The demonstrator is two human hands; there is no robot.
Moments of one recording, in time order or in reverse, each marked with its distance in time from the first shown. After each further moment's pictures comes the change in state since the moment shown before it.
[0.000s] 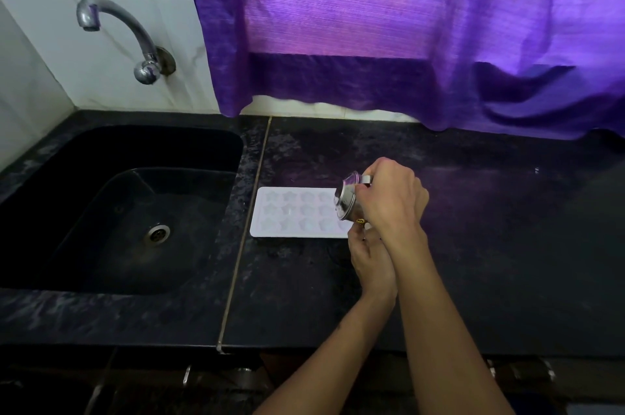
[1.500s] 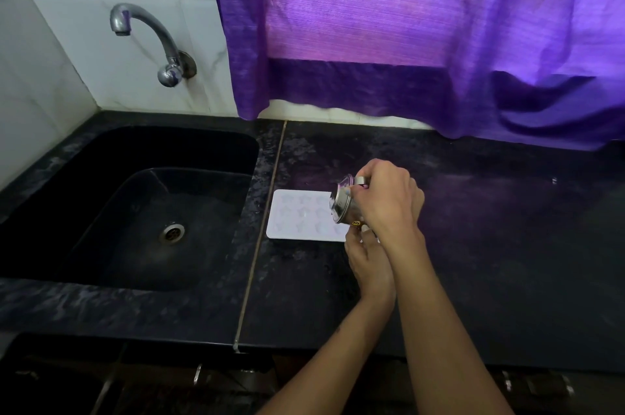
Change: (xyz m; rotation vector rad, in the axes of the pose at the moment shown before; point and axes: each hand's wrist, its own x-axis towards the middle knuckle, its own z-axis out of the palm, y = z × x) left_hand 0.019 -0.004 -0.021 0.049 0.063 0.014; right_hand -0.007 -0.025 0.007 0.027 -0.021 -0.062
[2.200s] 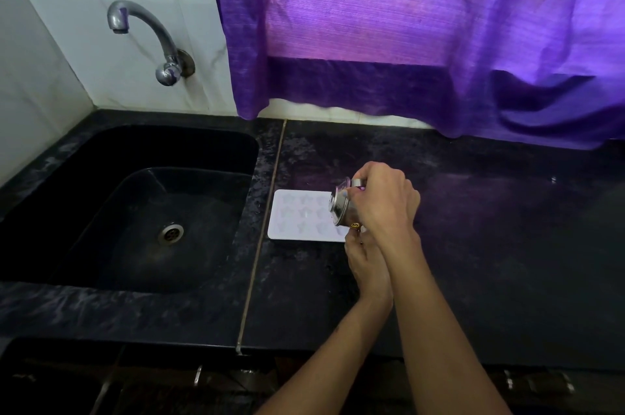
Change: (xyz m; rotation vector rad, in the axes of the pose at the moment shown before) left_hand 0.001 0.004 -0.010 -0.035 -0.023 -0.021; right_hand 0.002 -0.006 0.009 -0.004 -0.008 0.001
